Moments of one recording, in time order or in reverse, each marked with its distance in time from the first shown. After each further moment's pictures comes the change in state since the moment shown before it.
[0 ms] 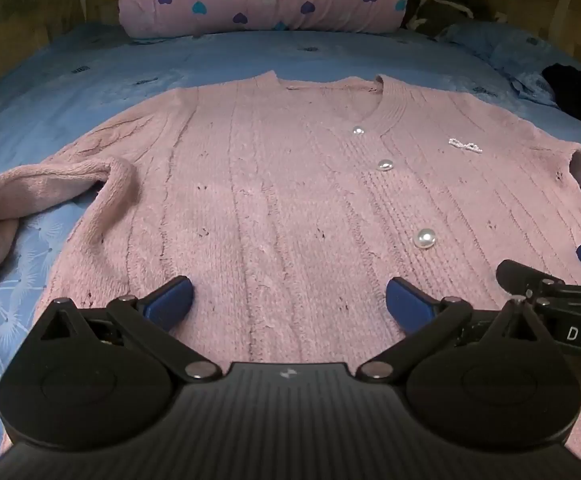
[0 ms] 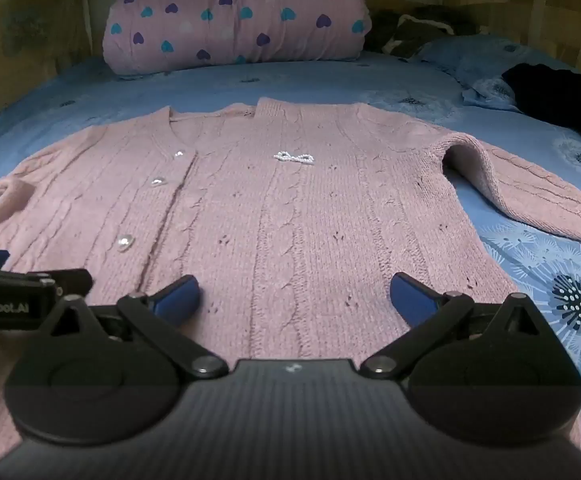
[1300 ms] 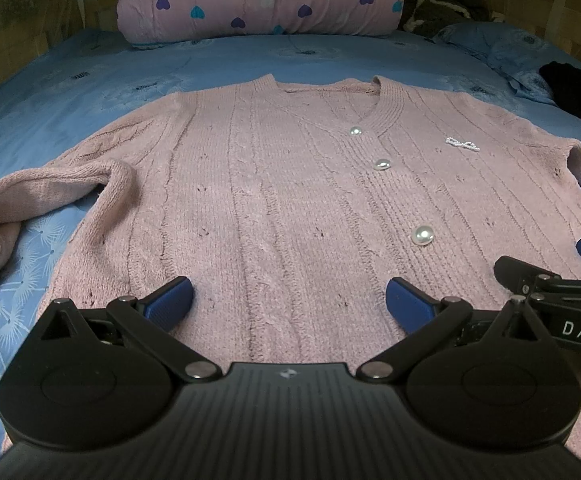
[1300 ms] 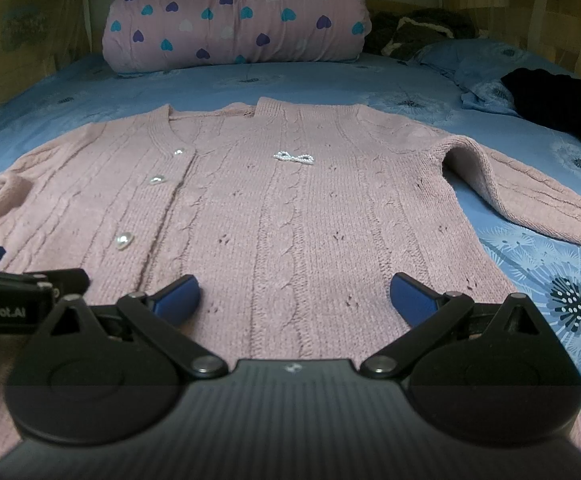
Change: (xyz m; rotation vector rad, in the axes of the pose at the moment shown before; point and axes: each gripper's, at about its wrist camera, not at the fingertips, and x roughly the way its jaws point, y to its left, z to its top) left arm -0.006 0.002 -0.001 0.010 0.003 -0.002; right arm -0.002 0.002 -0.001 -0.010 -0.003 -0.008
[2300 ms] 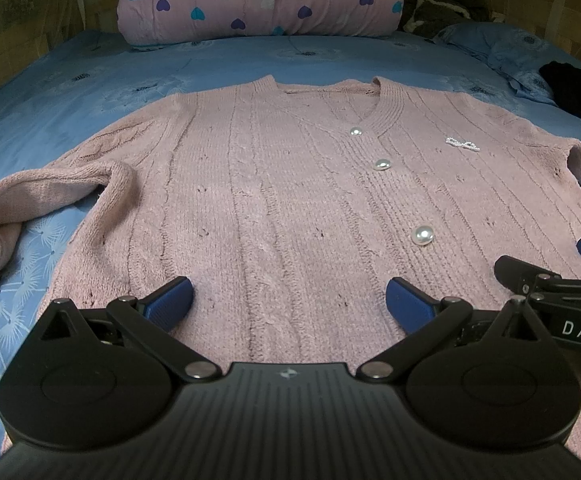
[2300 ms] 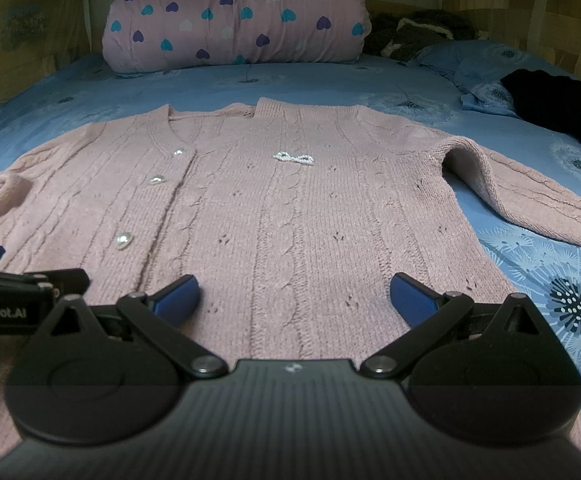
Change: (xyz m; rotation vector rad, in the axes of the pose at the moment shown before) left arm 0.000 -0.001 -0.001 0.002 -0.004 0.002; right arm -0.002 0.000 0.000 -0.003 -0.002 -0.003
